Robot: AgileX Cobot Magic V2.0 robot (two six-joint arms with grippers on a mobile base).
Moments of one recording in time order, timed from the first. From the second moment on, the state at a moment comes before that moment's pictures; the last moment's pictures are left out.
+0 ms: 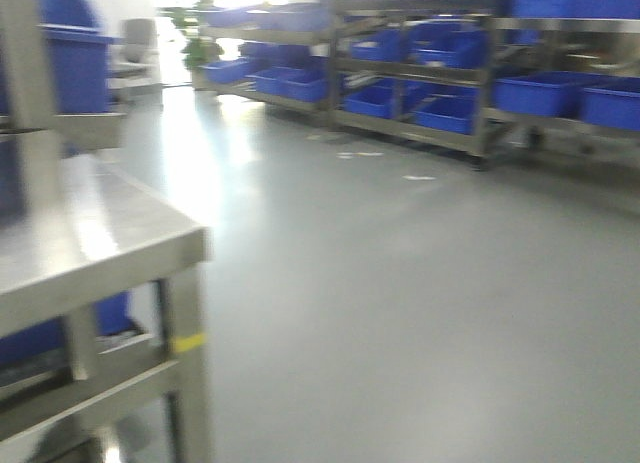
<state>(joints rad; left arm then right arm) -0.08 -0.01 0.00 0.23 0.13 -0.20 0.32 0.07 -0.48 -0.28 0.62 0.35</state>
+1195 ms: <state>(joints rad) -0.08 -0.01 0.00 0.23 0.13 -0.20 0.32 0.07 -0.48 -0.28 0.62 0.35</state>
